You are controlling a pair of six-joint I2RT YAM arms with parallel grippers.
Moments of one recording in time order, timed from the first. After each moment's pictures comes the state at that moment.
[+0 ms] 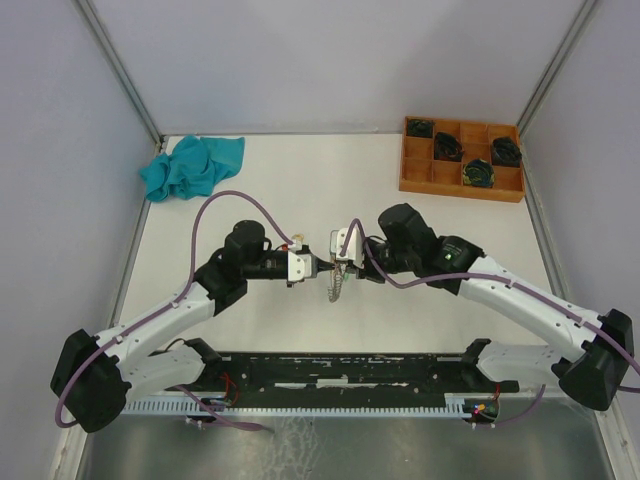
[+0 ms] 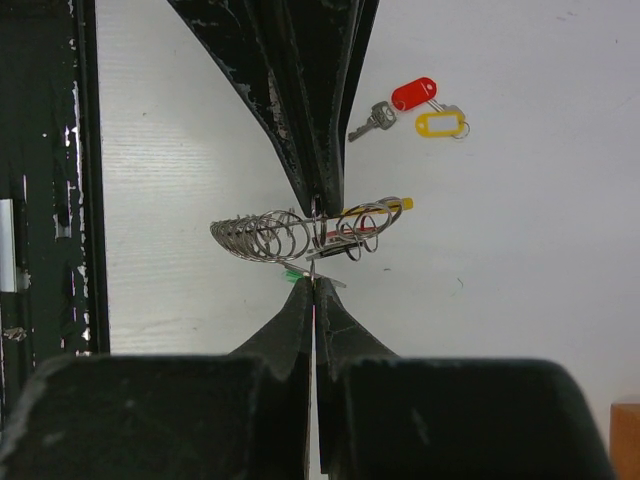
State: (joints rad) left arm -0.69 1.03 0.63 0.11 0.76 0.62; right arm 0.85 1.18 1.03 -0.53 -0.39 -0.58
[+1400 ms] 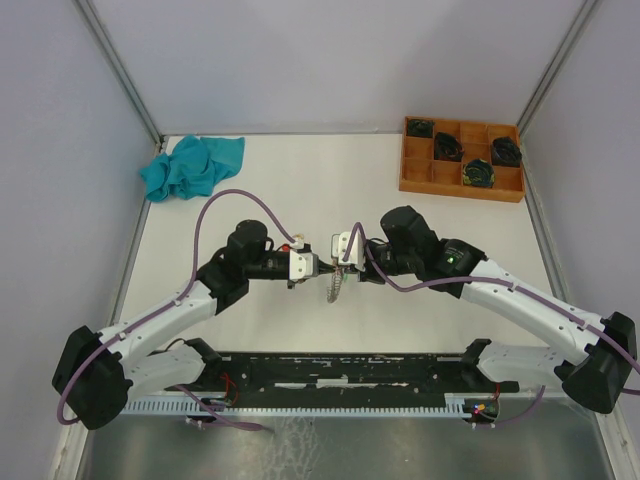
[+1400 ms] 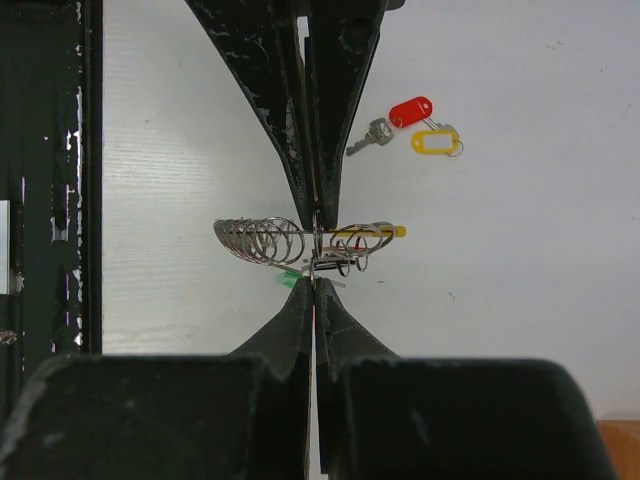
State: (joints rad) left arm -0.69 1.05 0.63 0.11 0.78 0.59; right arm 0.86 1.15 1.00 -0.49 -0.40 -0.60
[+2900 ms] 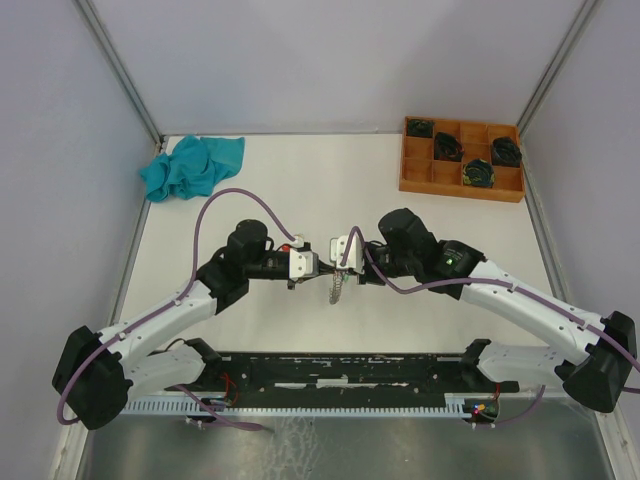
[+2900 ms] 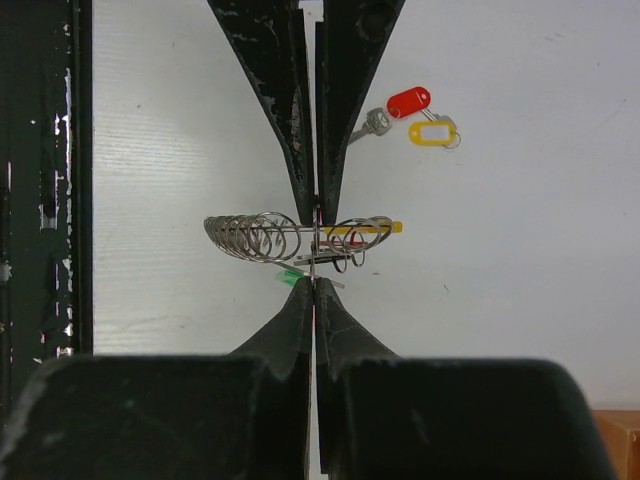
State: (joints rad) left arm -0.69 1.05 0.64 0.10 0.79 0.56; right arm 0.88 1.15 1.00 -0.50 -0.37 -0.63
